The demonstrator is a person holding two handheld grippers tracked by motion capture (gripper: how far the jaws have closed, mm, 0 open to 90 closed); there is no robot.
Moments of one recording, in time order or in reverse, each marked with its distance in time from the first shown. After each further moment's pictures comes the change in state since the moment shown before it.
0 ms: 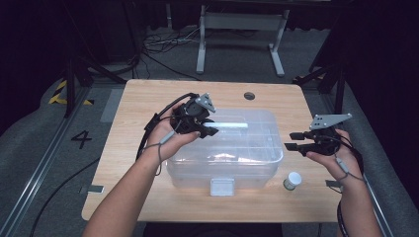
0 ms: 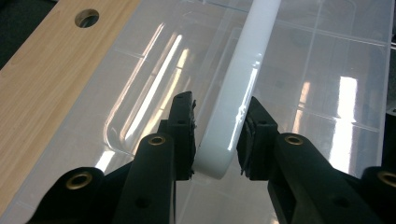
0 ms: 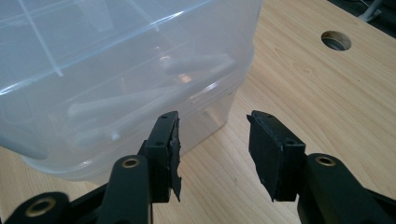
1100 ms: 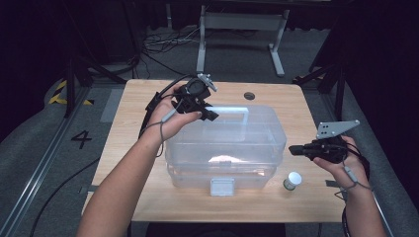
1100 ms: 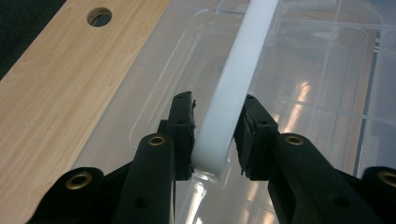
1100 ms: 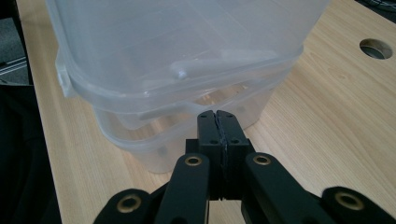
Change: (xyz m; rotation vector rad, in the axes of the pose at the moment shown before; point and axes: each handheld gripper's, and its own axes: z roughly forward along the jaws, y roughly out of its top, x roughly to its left) left arm 0.036 0.029 -0.011 0.038 -0.025 -0.055; right arm 0.016 -0.009 -0.017 -0.019 0.110 -0.059
